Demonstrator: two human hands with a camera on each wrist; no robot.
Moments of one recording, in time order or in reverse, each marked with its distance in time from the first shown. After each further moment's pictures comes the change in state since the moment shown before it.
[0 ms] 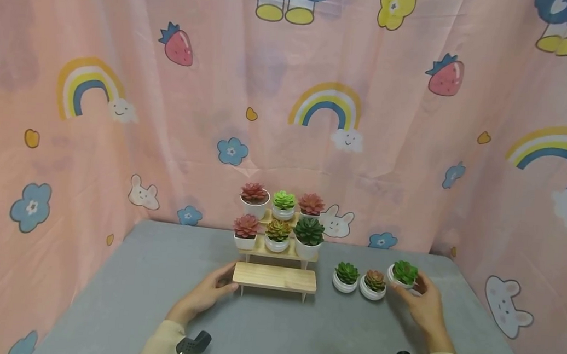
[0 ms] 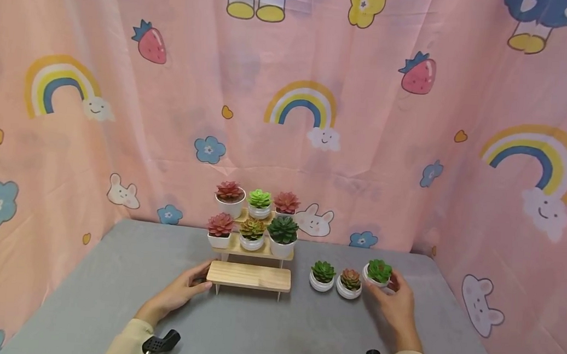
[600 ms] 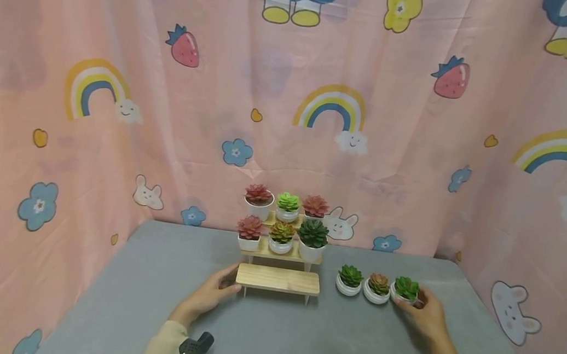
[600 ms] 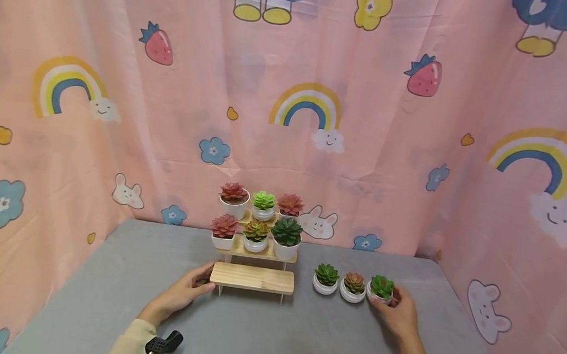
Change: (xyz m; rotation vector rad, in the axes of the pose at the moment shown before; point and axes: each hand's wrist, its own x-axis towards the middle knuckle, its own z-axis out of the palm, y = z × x) left_hand 0.002 -0.008 0.001 0.000 -0.007 0.009; right_hand 0.007 0.018 0.004 -0.092 -0.126 0.101
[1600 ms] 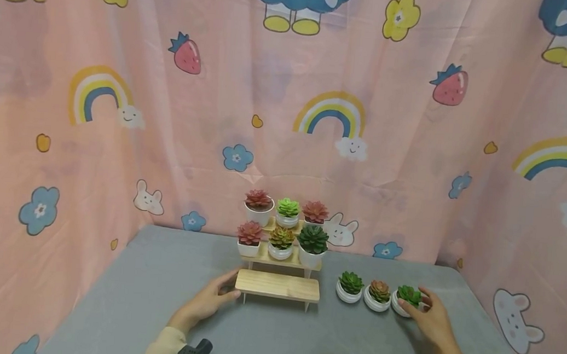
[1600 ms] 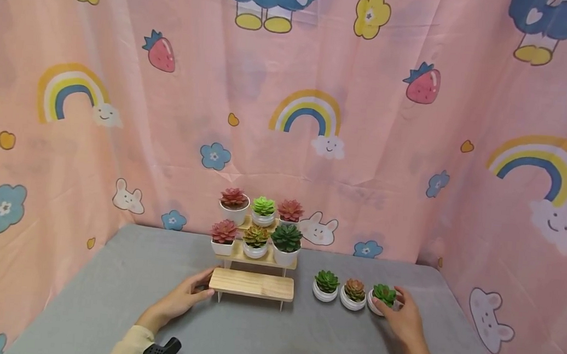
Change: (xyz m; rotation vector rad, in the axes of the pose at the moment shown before) left_hand 0.000 0.002 0.000 -0.012 0.016 -0.041; right_hand 0.001 -0.014 -0.016 -0.048 -0.089 0.058
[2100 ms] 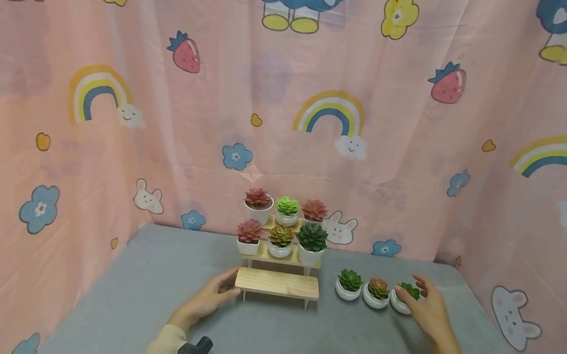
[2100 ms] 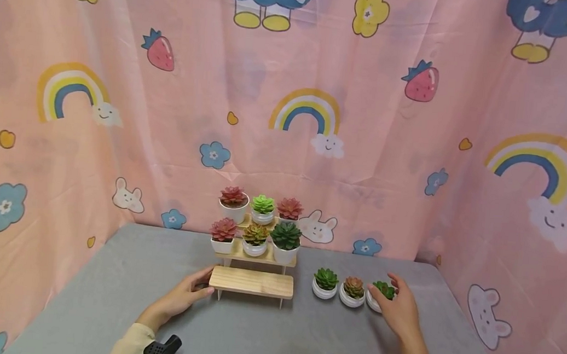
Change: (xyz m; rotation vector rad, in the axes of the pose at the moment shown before) left_hand -0.001 0.002 -0.001 -0.013 -0.010 -0.008; right_hand -0.020 -0.037 -0.008 -0.036 0.009 -0.069
